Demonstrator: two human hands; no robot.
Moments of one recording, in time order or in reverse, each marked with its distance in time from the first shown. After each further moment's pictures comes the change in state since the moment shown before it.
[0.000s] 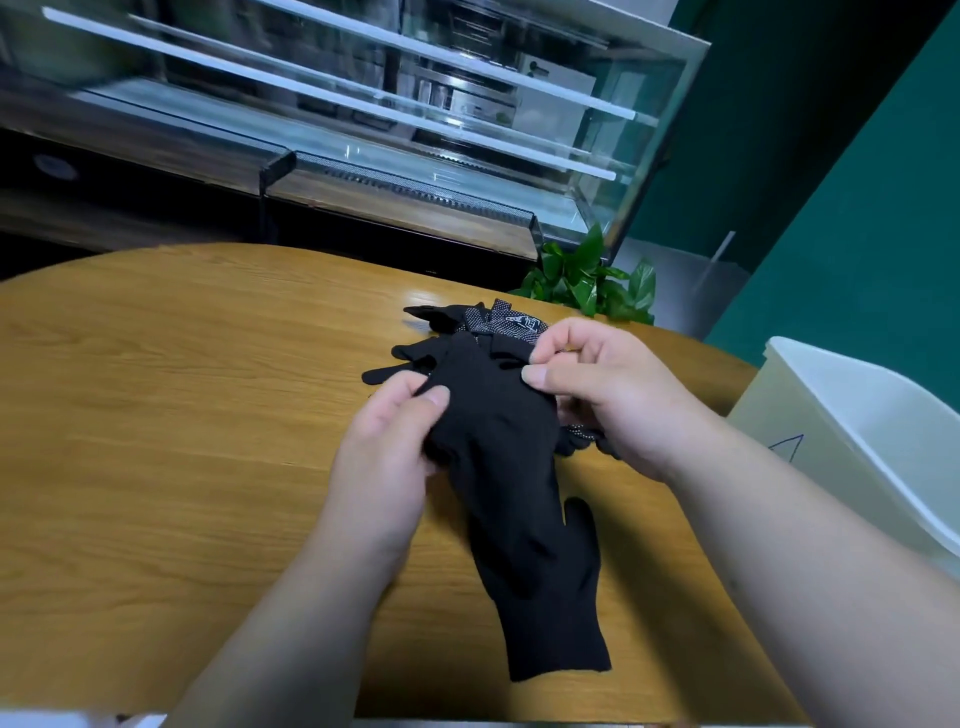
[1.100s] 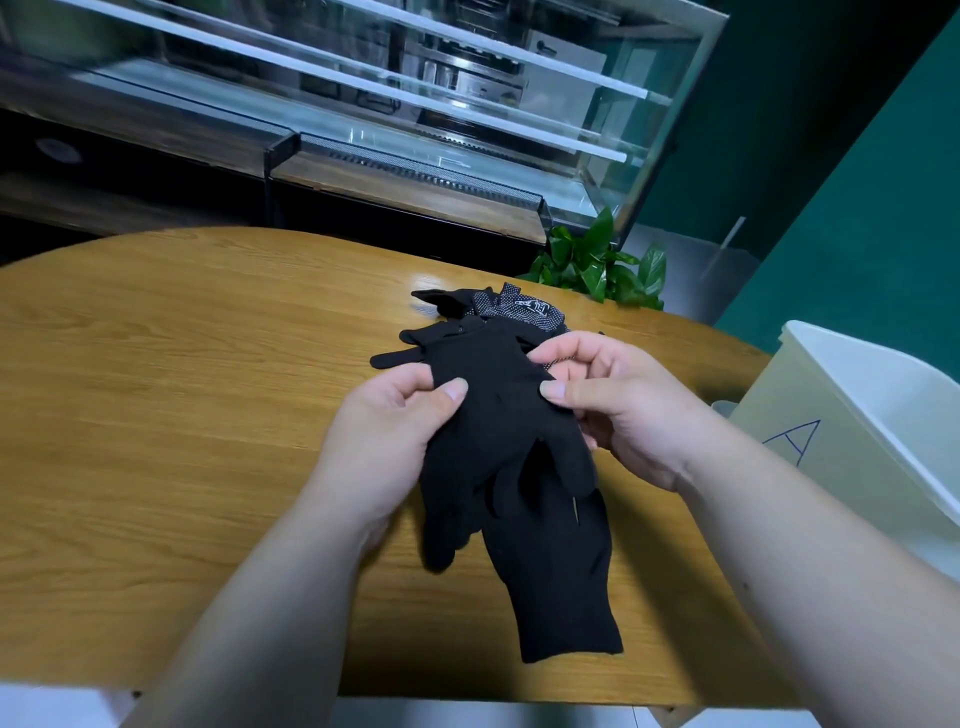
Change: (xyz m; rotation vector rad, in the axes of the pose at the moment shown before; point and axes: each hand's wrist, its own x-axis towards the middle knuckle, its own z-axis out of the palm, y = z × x) left_hand 0.012 -0.001 -0.019 0.185 -0.036 -0.143; right_hand -0.006 0.027 -0.004 0.113 -0.084 0.080
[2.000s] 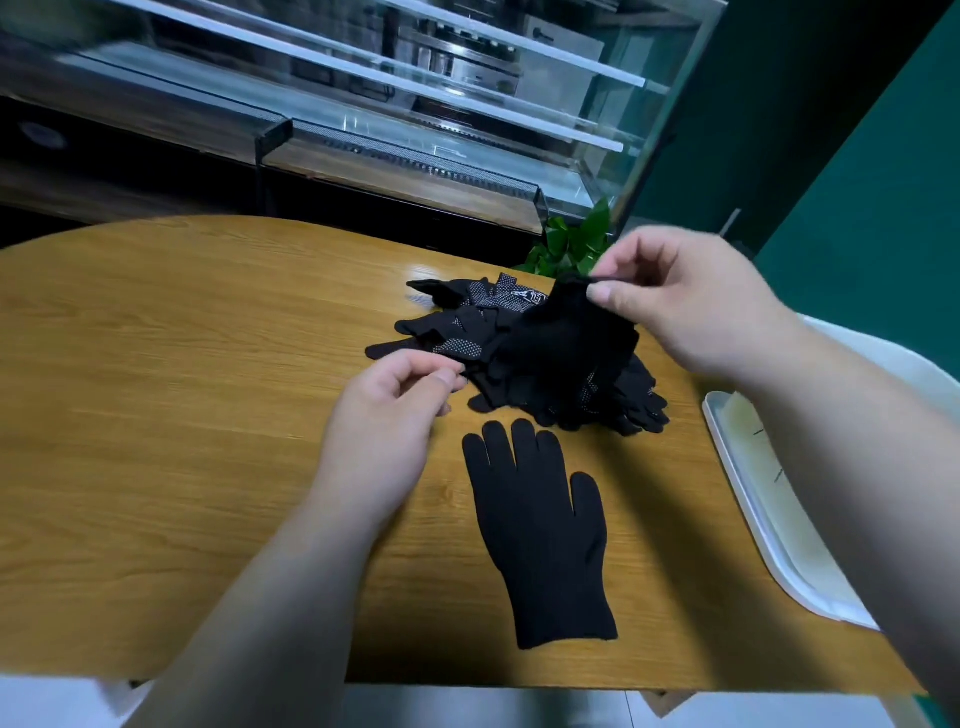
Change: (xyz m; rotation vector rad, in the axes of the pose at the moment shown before) left_hand -0.002 0.003 0.005 0.228 0.142 0.075; right_hand 0.006 -0.063 -0.033 -0.841 0.361 -0.270
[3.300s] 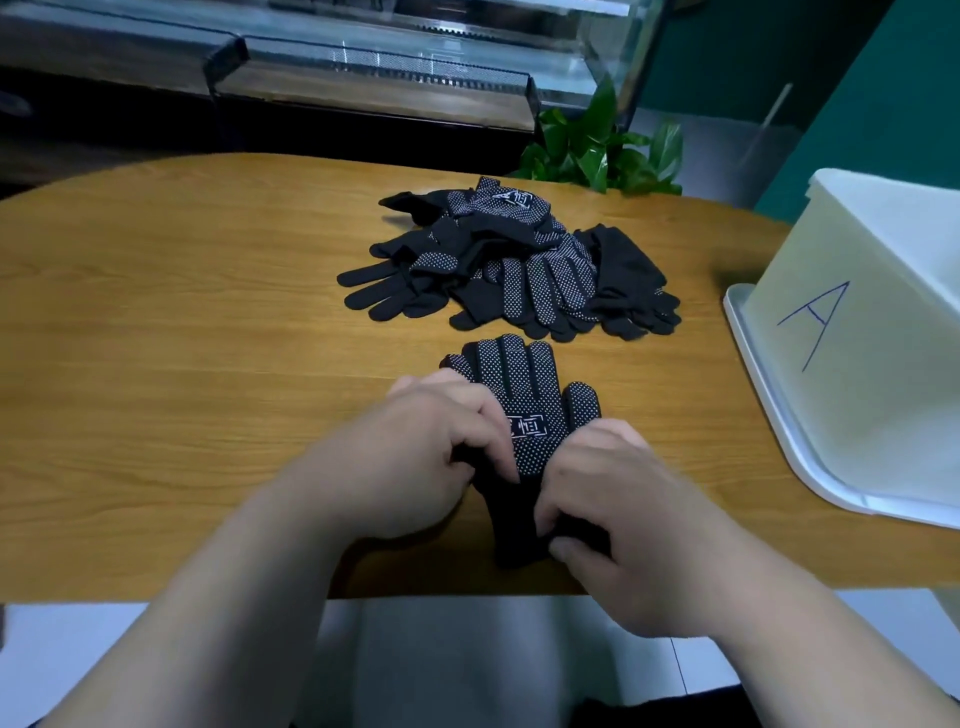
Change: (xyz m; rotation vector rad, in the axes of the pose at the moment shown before) left_hand -0.022 -0.037 0.013 0.801 -0.735 0.479; right_hand -0.172 0.057 0.082 -0.092 -0.361 -0.376
